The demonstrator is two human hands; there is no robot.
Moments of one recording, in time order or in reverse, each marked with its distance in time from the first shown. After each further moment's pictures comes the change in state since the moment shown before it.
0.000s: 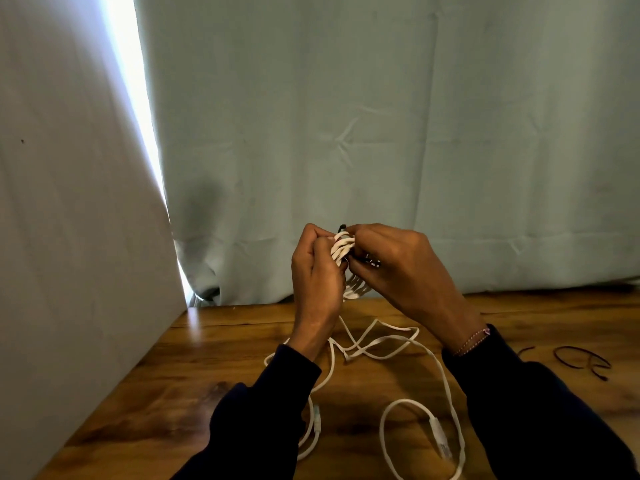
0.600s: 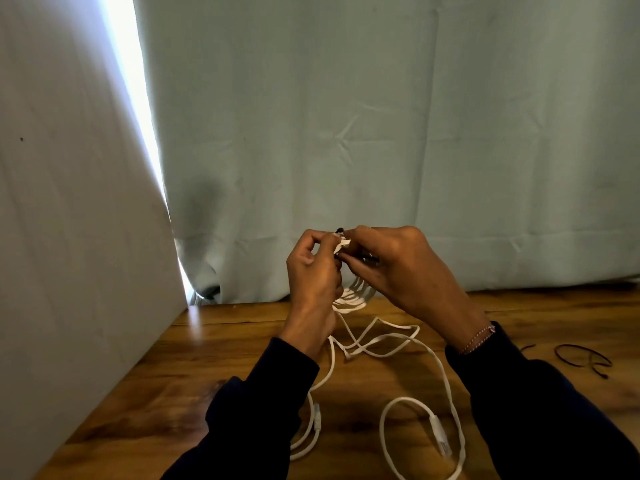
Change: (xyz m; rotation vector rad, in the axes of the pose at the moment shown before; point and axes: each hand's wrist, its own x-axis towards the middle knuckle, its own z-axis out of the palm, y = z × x) left_hand 0.007 -0.001 0.000 -0.174 0.008 -0.294; right_hand 0.002 -0.006 -0.008 0.057 -0.074 0.081
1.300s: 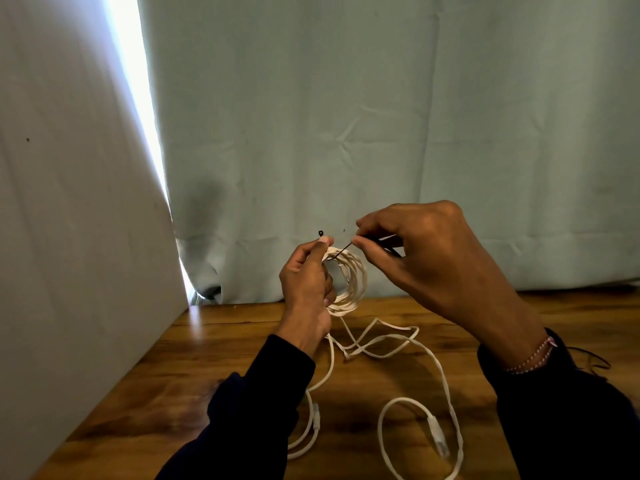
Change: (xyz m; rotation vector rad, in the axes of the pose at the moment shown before) left_hand 0.008 -0.010 -0.005 -0.162 0.138 -0.145; right_hand 0.006 -0.031 -0.050 -0.050 0.065 -0.001
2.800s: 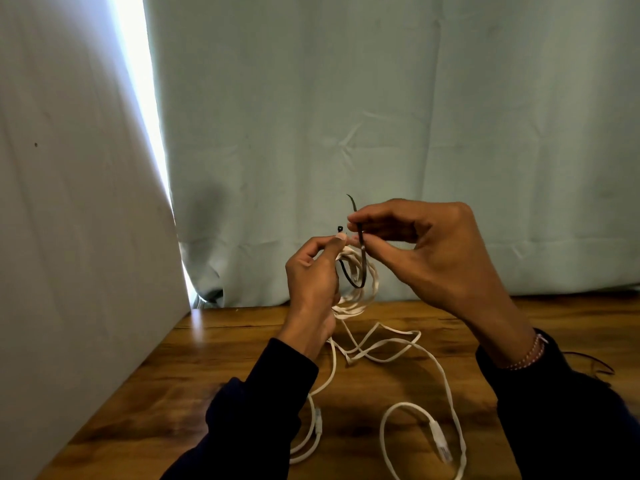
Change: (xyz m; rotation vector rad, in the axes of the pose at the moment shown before) left_hand -0.022 0.020 0.009 0.171 -0.073 0.113; right_hand 0.001 0.001 0.002 0.404 0.099 0.154
